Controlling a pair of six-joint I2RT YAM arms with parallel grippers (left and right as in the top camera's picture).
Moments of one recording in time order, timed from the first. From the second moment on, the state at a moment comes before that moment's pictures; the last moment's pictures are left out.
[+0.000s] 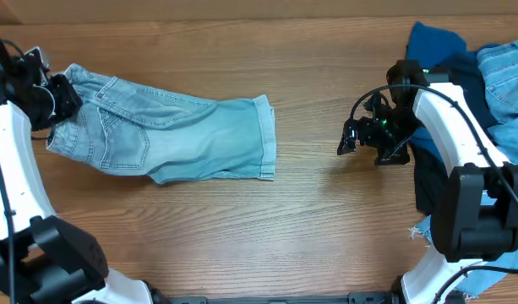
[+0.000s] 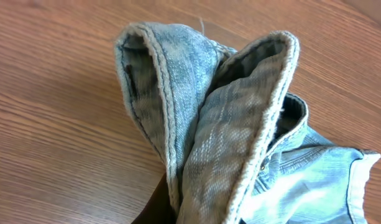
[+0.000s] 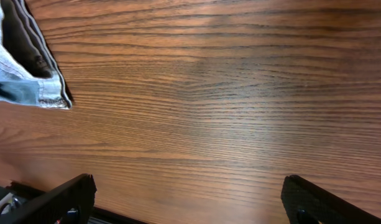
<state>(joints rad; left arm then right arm) 0.44 1.76 1.71 -1.05 0.25 -0.06 0.02 1.90 1.49 -1.32 -0.36 0.09</state>
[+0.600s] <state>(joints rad) -0.26 1.78 1.72 -1.05 -0.25 -0.09 0.09 1.90 1.49 -1.32 -0.39 0.09</state>
